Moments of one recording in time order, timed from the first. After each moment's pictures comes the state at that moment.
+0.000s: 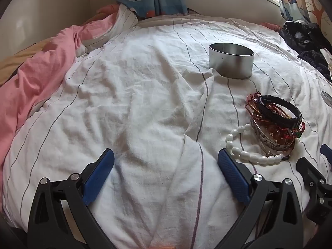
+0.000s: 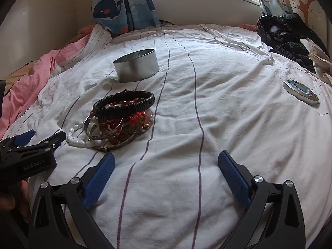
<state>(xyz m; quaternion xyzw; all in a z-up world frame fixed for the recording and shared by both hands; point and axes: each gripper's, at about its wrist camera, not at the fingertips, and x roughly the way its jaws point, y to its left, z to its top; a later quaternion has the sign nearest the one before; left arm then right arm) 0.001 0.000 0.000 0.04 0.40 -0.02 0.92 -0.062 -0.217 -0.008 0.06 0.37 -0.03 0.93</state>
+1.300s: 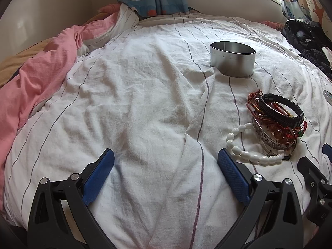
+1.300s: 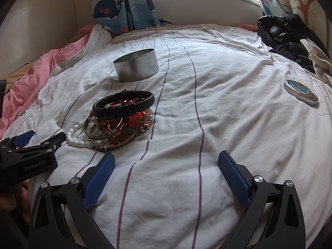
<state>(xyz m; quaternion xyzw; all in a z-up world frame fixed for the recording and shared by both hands) 0.000 0.000 0.001 0.04 0.40 -0.01 0.92 -0.061 -0.216 -0.008 0.06 0.37 -0.03 0.93</state>
